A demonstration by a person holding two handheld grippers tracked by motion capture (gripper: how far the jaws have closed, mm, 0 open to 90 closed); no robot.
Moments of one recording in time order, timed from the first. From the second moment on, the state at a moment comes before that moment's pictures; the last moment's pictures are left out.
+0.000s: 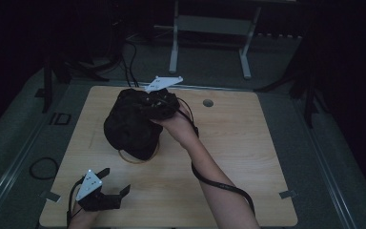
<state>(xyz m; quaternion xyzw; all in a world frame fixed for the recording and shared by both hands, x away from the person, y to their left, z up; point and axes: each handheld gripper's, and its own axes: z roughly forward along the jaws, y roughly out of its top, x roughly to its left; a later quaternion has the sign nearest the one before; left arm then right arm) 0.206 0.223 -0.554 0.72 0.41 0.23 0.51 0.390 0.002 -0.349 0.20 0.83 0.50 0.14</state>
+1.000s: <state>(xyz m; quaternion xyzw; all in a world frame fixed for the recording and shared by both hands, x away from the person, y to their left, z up) 0.205 0.222 -0.553 0.72 0.41 0.24 0.51 0.385 -0.025 -0.350 0.21 0.82 0.51 0.12</state>
